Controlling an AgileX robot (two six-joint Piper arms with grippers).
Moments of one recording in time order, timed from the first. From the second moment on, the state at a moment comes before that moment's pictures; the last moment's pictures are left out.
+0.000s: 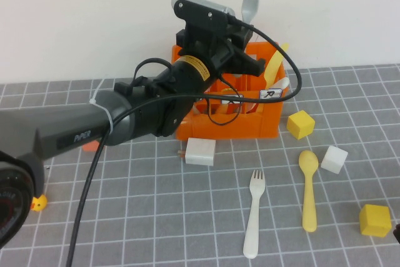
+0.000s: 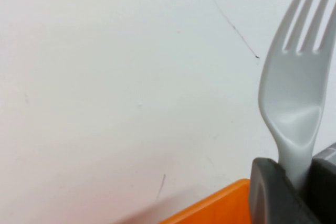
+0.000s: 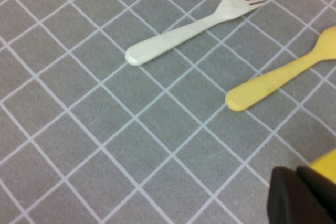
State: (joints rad) right arm 0.00 0.88 -0.45 0.81 0.81 -1.33; left arm -0.53 2.04 -1.40 0.16 -0.56 -0.24
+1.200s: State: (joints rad) right arm 0.00 0.88 -0.45 0.81 0.80 -1.37; left arm -0.53 1.90 -1.40 0.28 -0.18 -0.24
